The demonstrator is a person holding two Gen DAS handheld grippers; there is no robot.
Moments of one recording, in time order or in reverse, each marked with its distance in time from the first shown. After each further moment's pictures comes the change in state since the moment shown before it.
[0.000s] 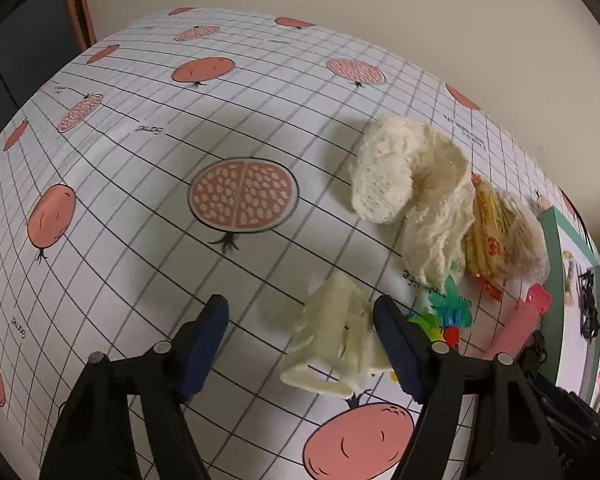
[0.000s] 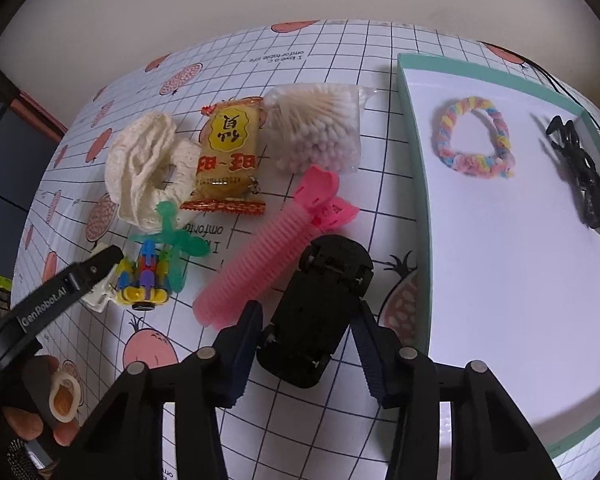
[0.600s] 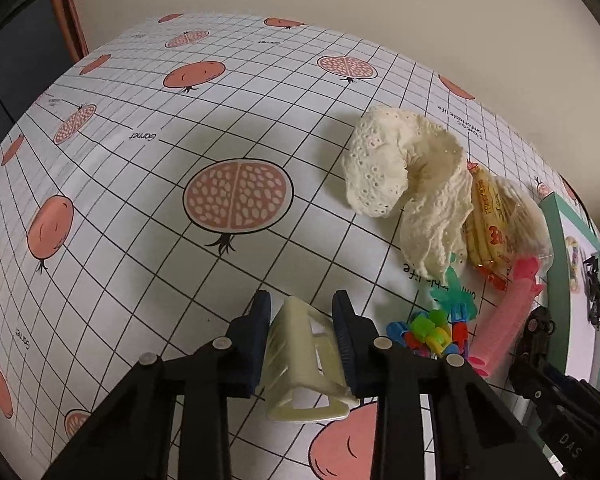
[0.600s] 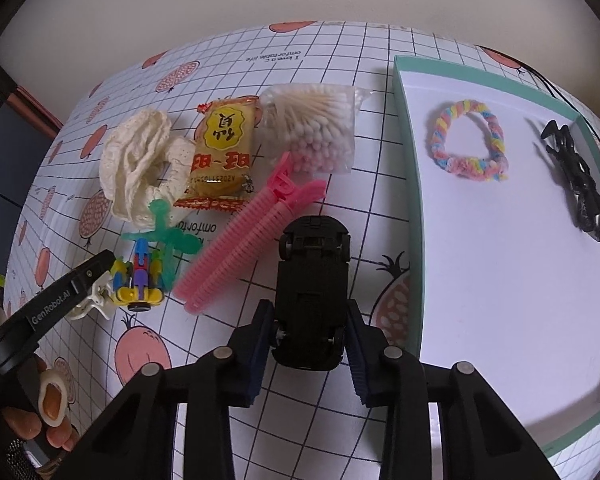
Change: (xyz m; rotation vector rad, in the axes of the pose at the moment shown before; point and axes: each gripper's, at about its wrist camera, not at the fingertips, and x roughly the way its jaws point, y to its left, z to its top) left arm 0.000 0.002 -0.002 0.038 -0.005 0.002; right arm -0.002 0.000 -0.002 -0.015 0.003 -0.019
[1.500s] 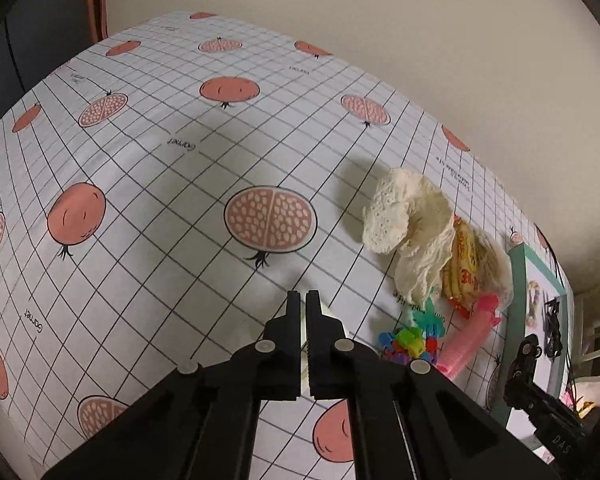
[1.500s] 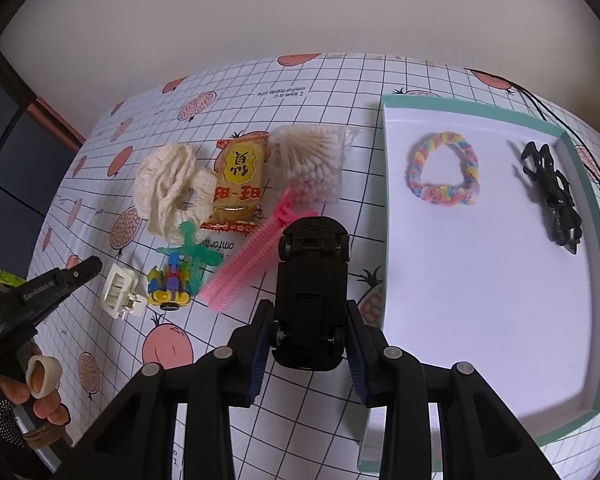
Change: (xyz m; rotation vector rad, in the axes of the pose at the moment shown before) left arm -0.035 0.037 0.010 -0.124 -0.030 -0.092; right arm -0.046 -0.020 0.002 -0.013 -0.061 0.063
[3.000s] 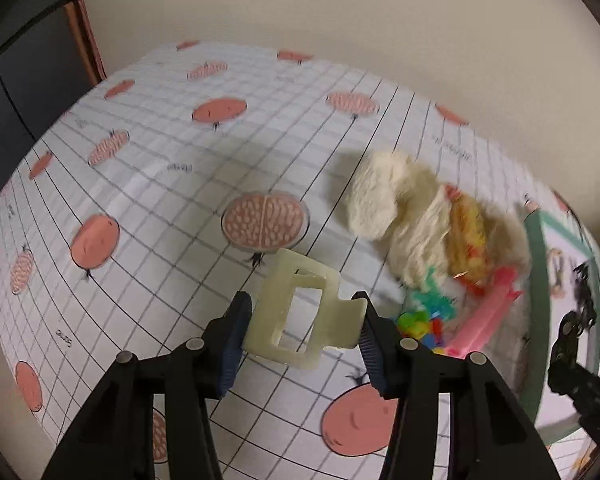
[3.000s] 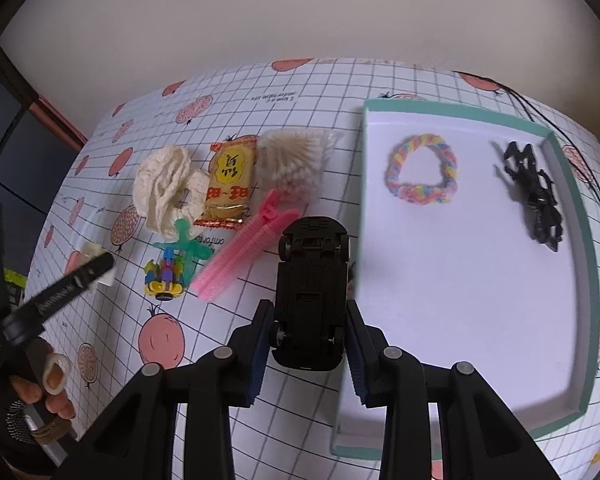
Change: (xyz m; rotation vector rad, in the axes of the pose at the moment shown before) left arm -0.016 -0.033 -0.013 0.145 -0.057 0.125; right arm -0.023 -0.017 -0.008 0.013 -0.014 -0.009
